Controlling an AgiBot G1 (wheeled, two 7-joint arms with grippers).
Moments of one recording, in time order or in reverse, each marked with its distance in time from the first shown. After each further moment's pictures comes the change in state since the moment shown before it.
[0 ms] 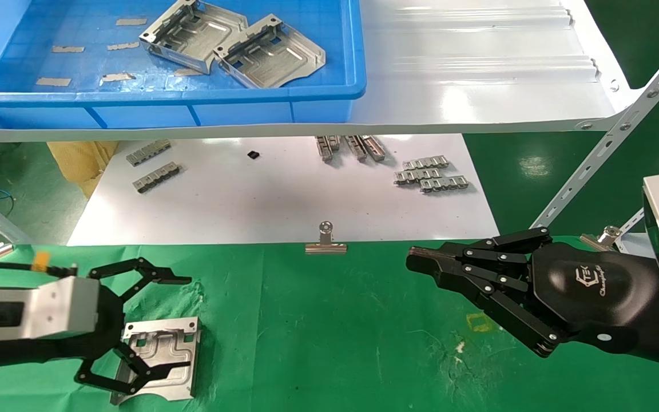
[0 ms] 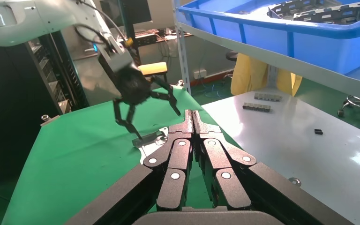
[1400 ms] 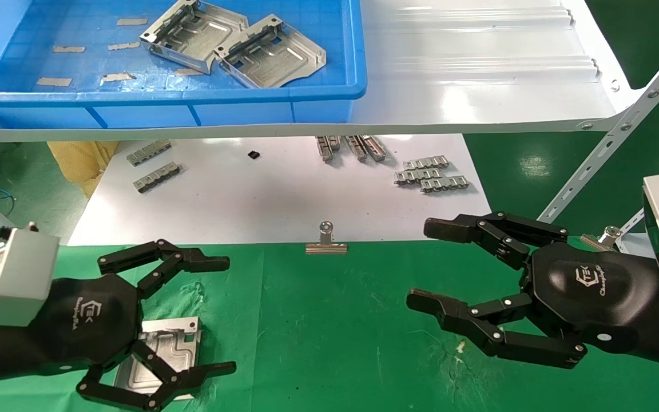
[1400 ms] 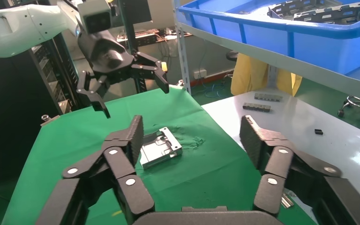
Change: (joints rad) left arm 0.159 0.025 -0.232 -0.127 -0.290 0.098 -0.288; right arm 0.000 0.000 0.000 0.000 0.000 0.000 0.000
